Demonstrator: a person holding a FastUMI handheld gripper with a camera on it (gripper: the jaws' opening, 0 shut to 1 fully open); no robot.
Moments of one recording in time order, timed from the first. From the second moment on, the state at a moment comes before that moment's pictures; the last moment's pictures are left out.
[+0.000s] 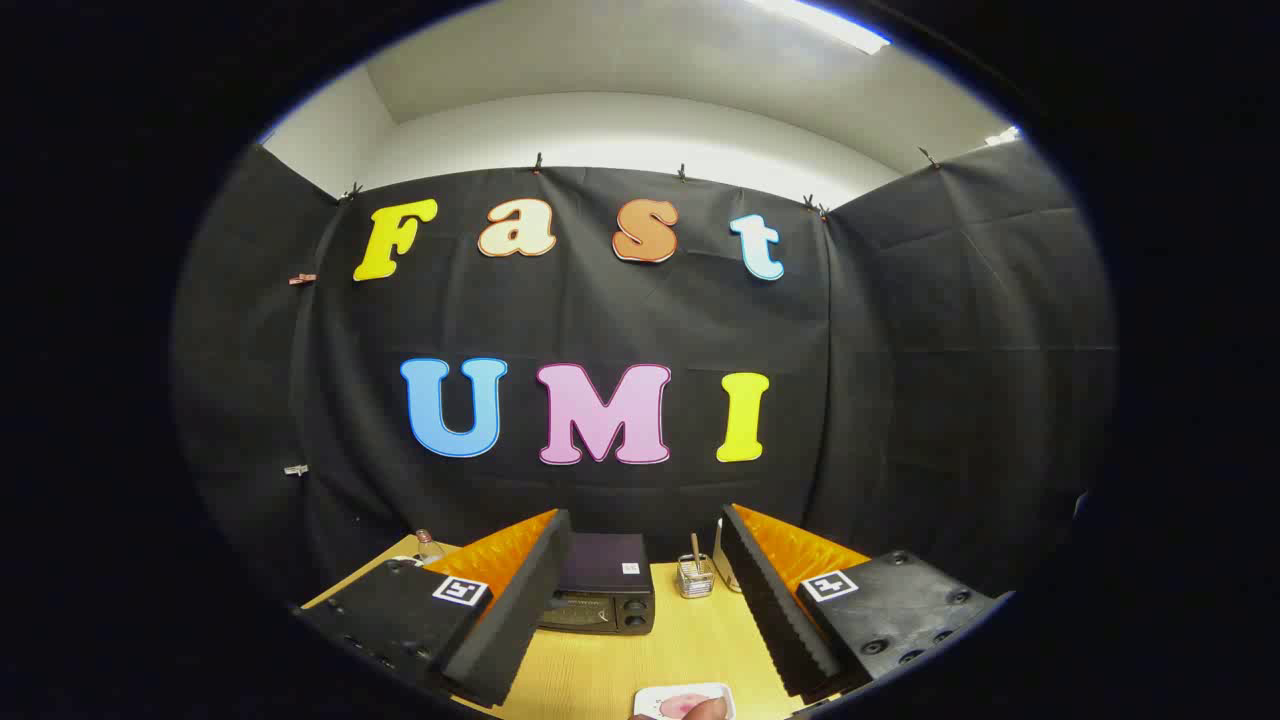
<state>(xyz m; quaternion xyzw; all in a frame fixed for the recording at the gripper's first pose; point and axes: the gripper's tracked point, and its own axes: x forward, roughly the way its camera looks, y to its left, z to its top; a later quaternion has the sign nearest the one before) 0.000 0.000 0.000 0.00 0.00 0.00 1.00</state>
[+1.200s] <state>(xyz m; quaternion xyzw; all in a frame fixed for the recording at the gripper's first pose) 0.007 0.016 -0.032 0.01 0.02 0.00 1.00</state>
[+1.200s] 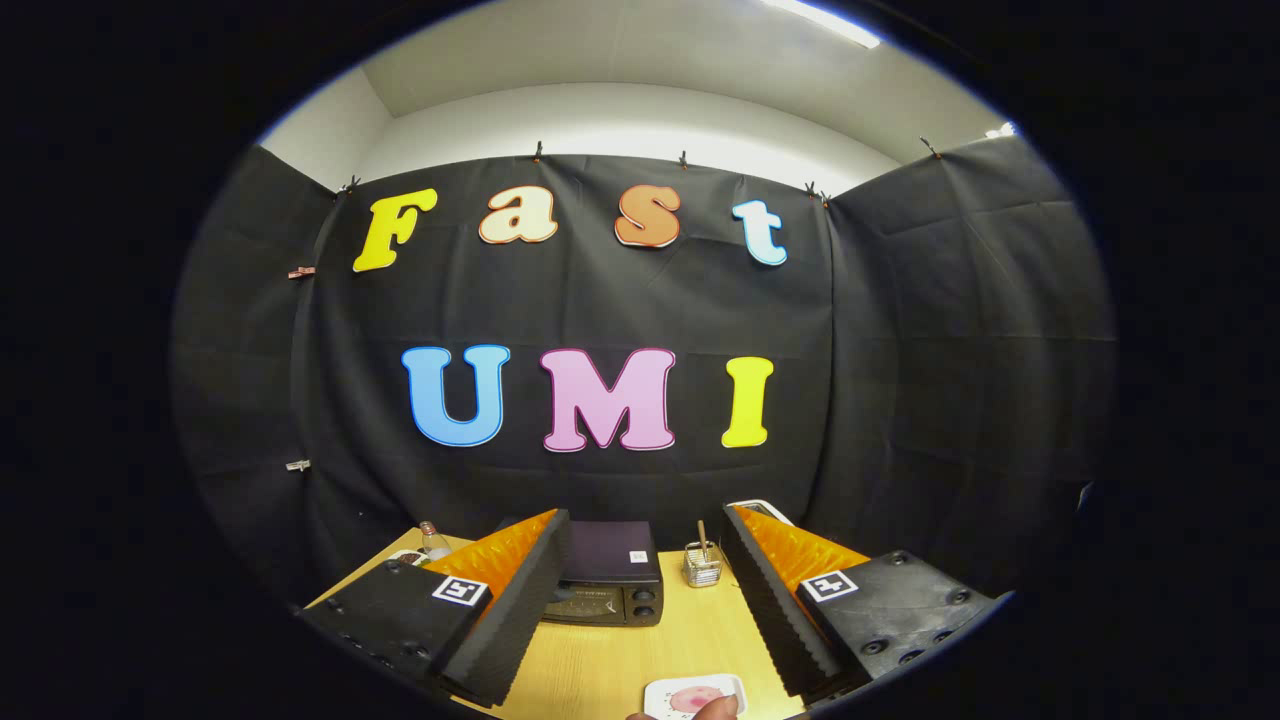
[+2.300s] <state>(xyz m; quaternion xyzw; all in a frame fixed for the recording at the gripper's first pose) 0.174 0.163 -0.293 0.04 0.25 0.04 0.97</state>
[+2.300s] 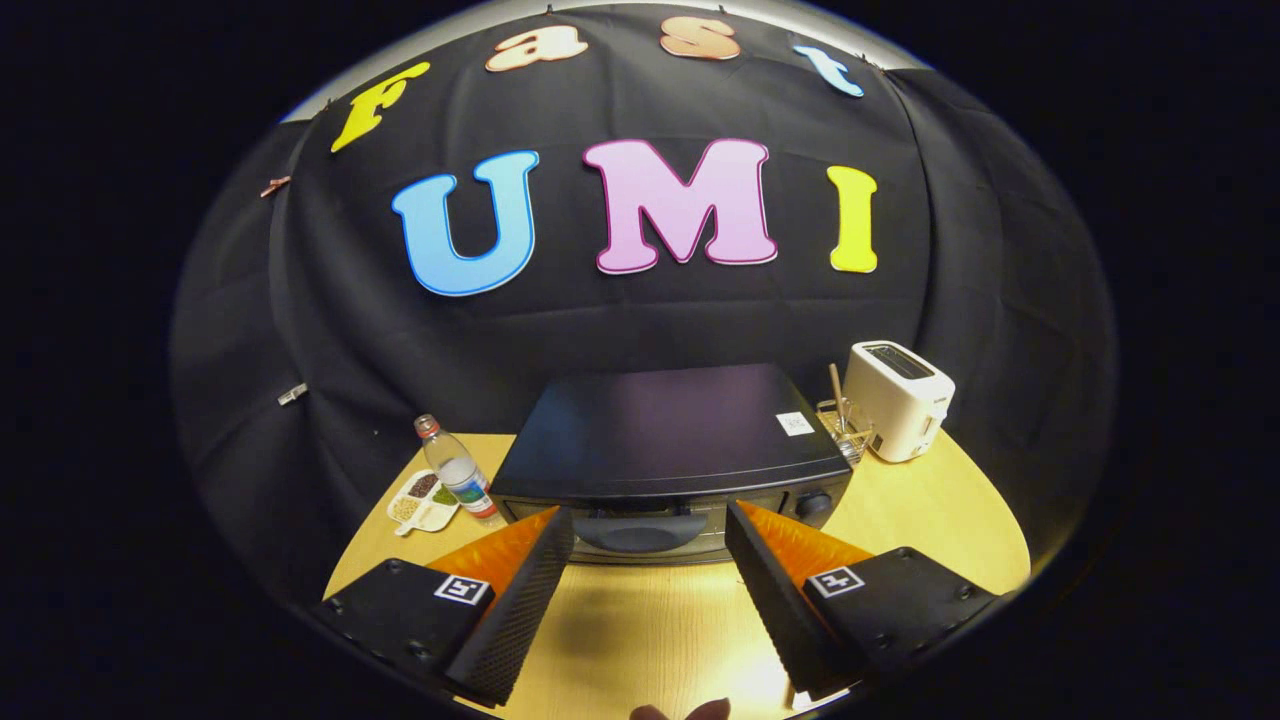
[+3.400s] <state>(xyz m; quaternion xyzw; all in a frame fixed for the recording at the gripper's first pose) 0.135 0.167 -0.398 0.02 0.31 0.03 0.95</state>
